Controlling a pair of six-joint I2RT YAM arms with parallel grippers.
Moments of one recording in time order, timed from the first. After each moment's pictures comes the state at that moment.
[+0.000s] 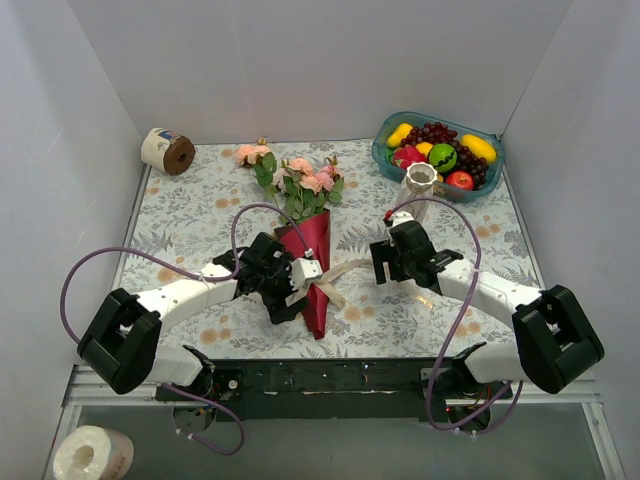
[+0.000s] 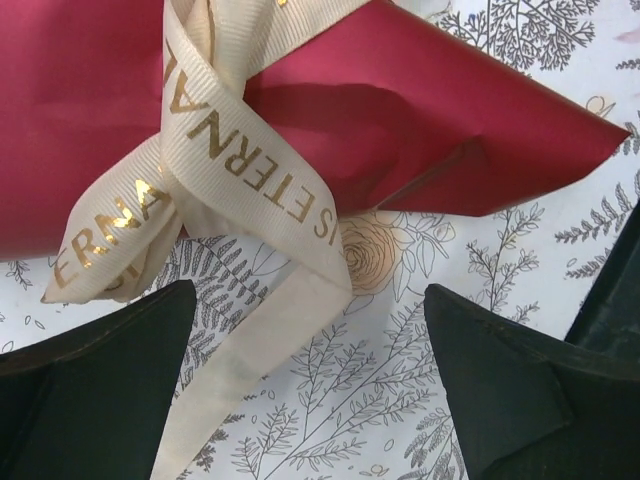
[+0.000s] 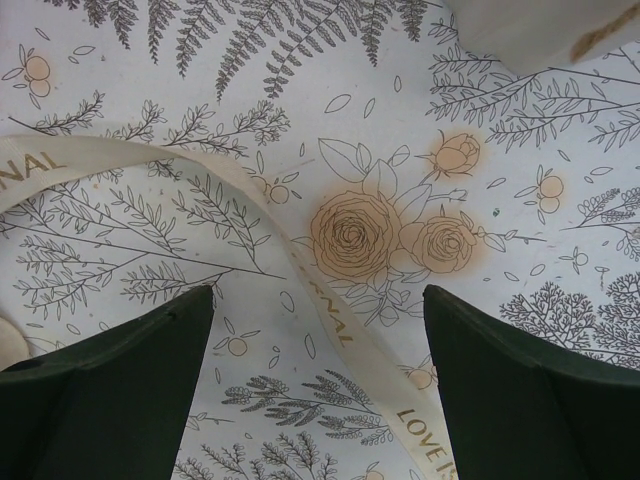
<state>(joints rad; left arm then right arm) -0.65 1.34 0.72 -0.47 0.37 0.52 0.59 1.32 0.67 -0.24 0.16 0.24</state>
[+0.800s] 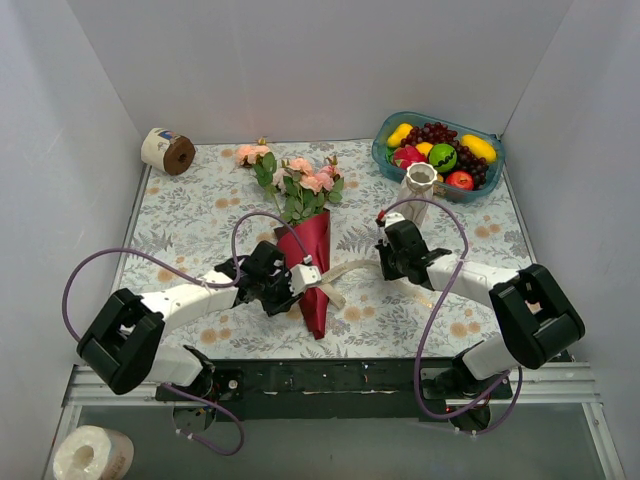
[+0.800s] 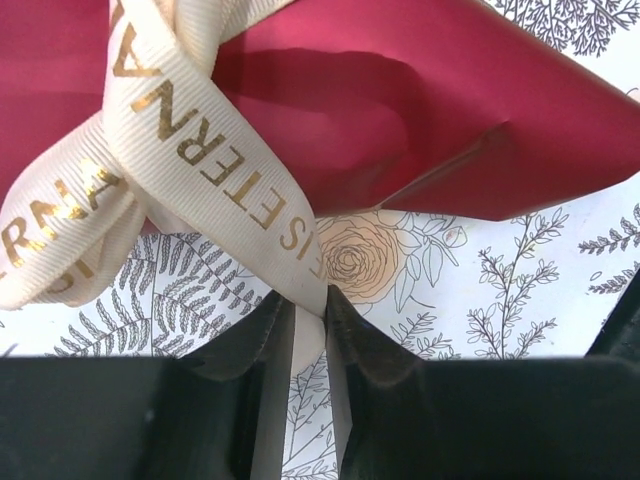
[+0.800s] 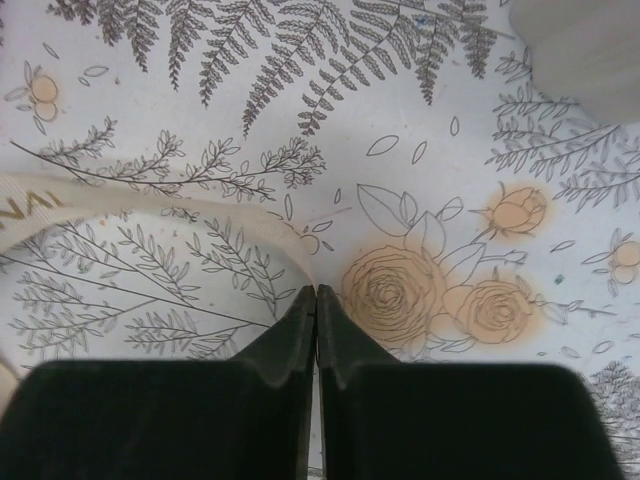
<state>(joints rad) -0.68 1.34 0.63 -0.34 0.32 0.47 0.57 1.47 0.67 -0.08 0.08 0.21</state>
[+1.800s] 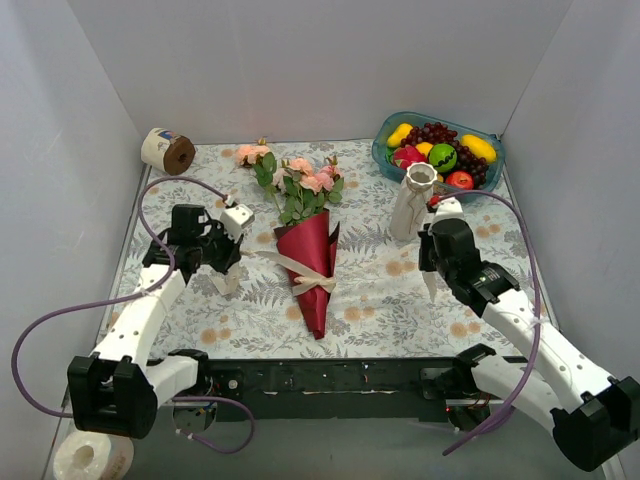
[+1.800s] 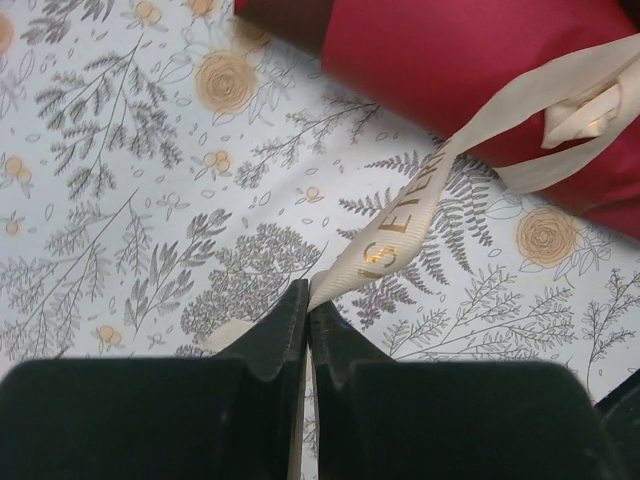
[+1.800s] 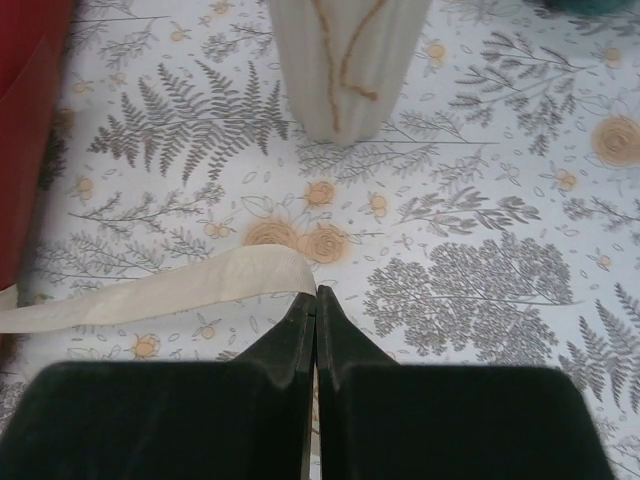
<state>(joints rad) -0.16 1.08 0.82 -0.57 0.40 0.47 0.53 0.89 0.72 -0.44 0.28 0.23</state>
